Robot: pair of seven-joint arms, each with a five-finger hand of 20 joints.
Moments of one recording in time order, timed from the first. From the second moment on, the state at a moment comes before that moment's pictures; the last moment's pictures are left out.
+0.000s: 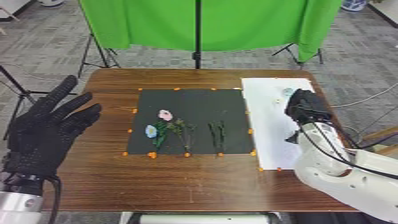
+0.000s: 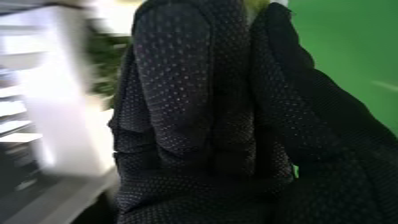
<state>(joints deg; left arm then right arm) 145.7 -53.5 -112.9 -141.7 30.2 6.9 15.5 -43.8 -28.7 7.1 -104.0 -116.8 30.6 56.1</state>
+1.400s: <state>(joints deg) 138.4 -48.2 -112.0 -138.7 29.8 3.6 15.7 -22.2 -67.1 -16.7 -92.7 -104.1 31.1 48.4</state>
